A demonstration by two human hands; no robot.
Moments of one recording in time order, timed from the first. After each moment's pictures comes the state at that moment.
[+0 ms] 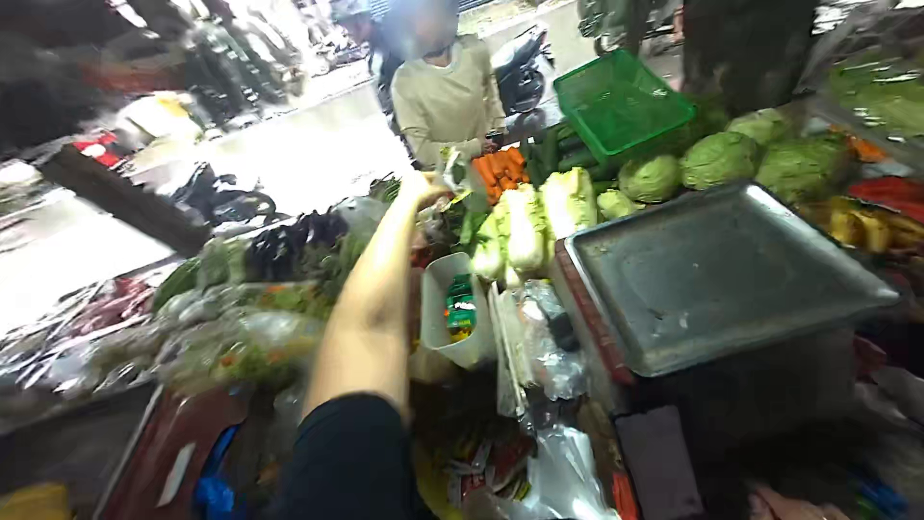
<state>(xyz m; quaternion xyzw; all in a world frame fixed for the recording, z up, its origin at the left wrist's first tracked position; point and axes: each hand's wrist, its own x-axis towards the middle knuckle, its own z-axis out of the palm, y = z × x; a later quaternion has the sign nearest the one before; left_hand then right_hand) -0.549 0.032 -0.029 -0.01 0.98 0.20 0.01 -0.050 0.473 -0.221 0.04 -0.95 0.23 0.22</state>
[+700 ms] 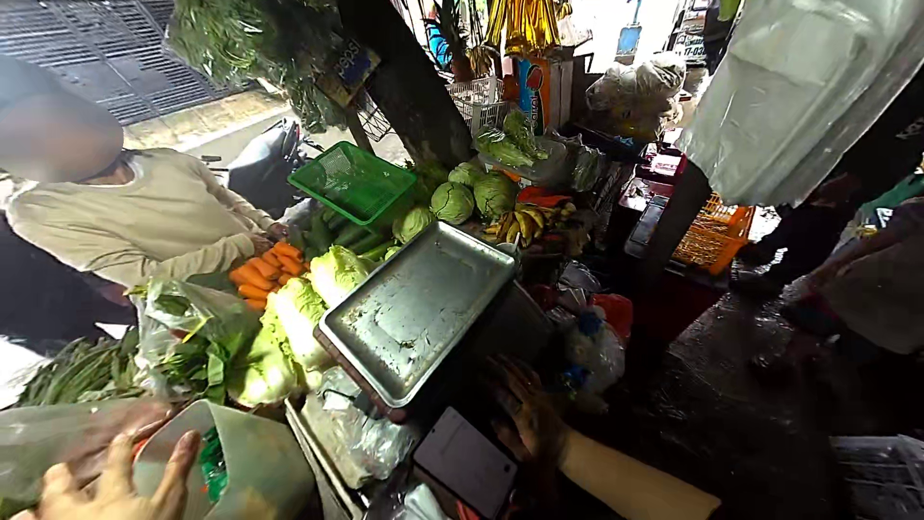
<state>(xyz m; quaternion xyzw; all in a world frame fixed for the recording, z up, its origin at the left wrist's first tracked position) -0.319 0.047 -0.098 0.02 0.99 0.11 -0.12 -0.107 0.455 -0.252 0.06 -0.89 0.25 0.37</state>
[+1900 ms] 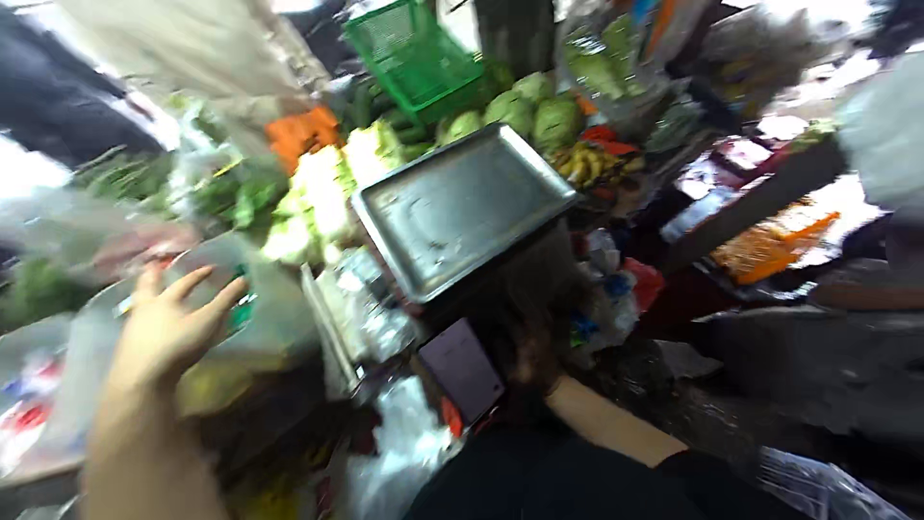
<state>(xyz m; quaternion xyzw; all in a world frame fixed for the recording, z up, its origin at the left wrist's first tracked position) -0.331 0.049 -0.127 0.03 0.97 0.25 -0.05 -0.110 0.459 -0.254 0.06 -0.89 0.25 0.36</state>
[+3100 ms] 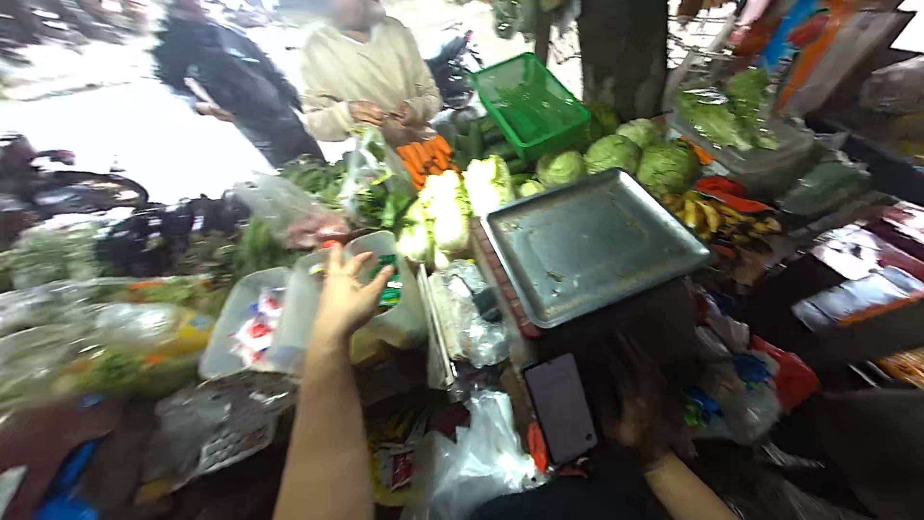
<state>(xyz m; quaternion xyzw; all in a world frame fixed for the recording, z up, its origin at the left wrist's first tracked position) -0.309 0.075 -0.101 -0.05 0.95 0.31 -0.06 -0.118 0.458 -0.266 0.05 -0.90 0.20 0.39</state>
